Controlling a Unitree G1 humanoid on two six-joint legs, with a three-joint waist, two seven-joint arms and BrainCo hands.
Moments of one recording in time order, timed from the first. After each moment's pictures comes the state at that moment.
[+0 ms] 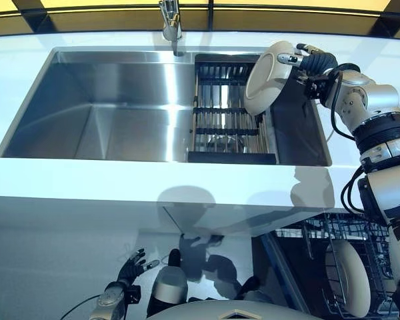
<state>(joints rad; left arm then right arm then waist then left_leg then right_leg) 0.14 0.33 -0.34 0.96 -0.48 -0.25 -0.09 -1.23 -0.65 0.46 0.96 0.77 0.40 0.03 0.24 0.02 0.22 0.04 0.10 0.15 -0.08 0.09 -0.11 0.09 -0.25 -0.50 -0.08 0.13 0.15</state>
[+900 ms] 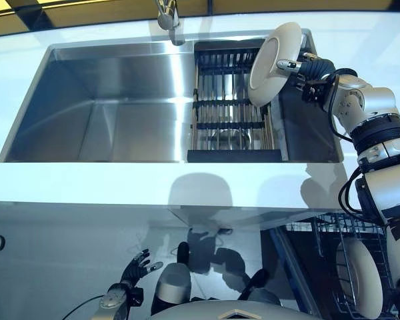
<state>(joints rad) 0.15 0.33 -0.37 0.93 -0.49 -0.27 -0.10 -1.23 -0.64 0.46 0.98 0.76 0.42 0.01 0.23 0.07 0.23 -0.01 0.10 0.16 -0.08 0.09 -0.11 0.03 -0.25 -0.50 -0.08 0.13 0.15</state>
